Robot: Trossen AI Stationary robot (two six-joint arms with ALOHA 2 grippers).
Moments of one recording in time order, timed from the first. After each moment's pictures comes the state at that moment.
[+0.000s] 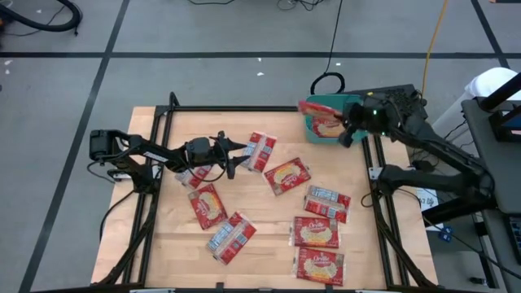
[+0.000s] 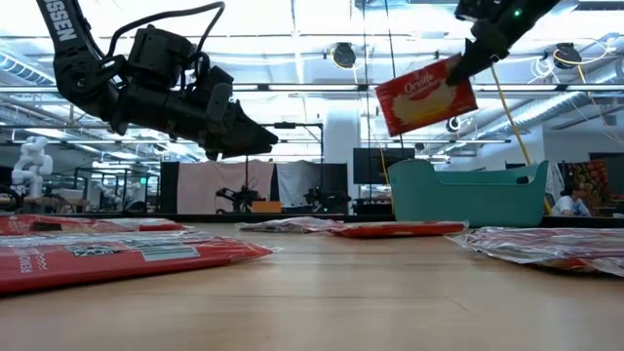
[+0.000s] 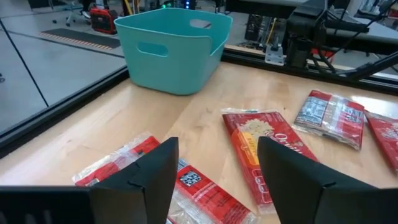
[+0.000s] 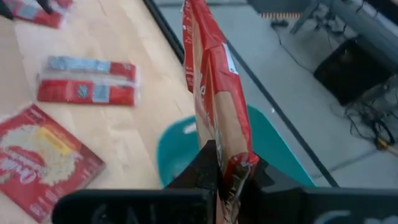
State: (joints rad) left arm 0.26 1.53 0.39 0.95 0.01 -0.08; right arm -0.63 0.83 0.94 -0.71 0.09 -0.29
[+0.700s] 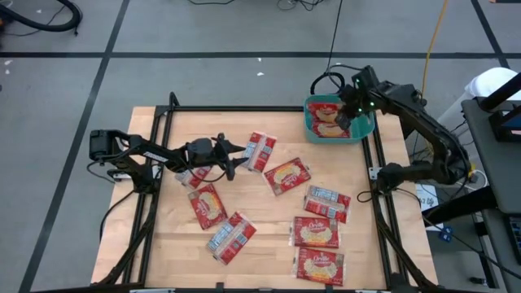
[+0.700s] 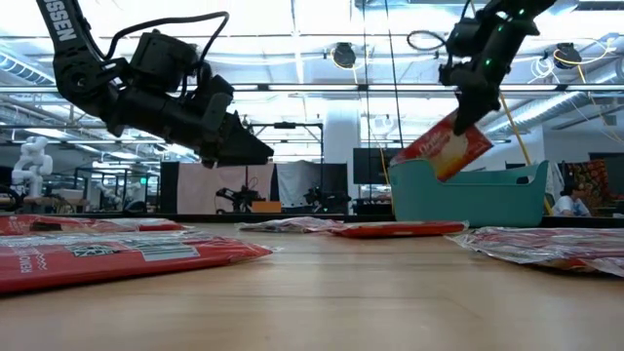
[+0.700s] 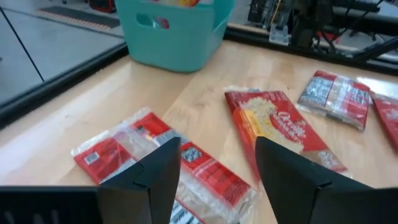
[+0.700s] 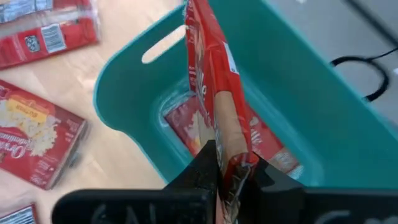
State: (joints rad) left arm 0.26 1.53 0.39 0.86 0.01 -0.11; right arm -1.02 1.22 1.09 -0.92 -0.18 -0.27
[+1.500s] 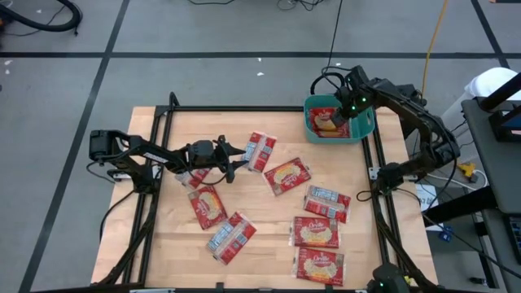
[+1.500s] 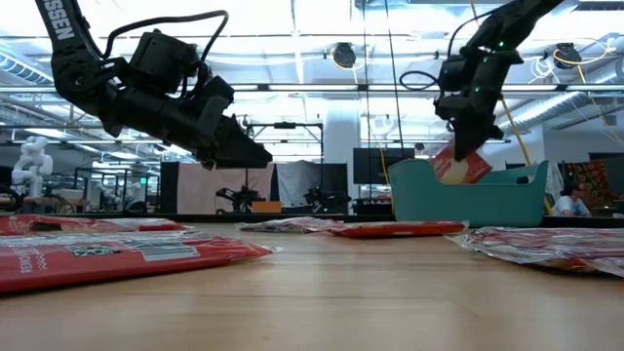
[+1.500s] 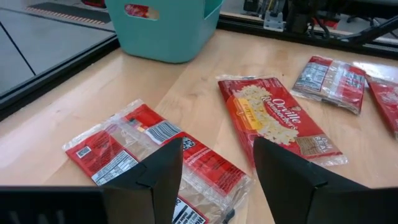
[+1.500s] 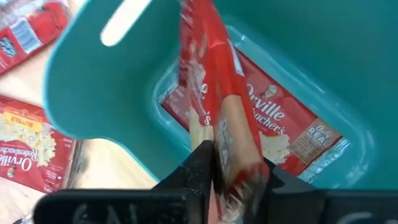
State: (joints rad) left arm 0.23 1.53 0.39 0.84 0.01 -0.06; right arm -1.08 1.41 1.09 -0.93 -0.24 -0.16
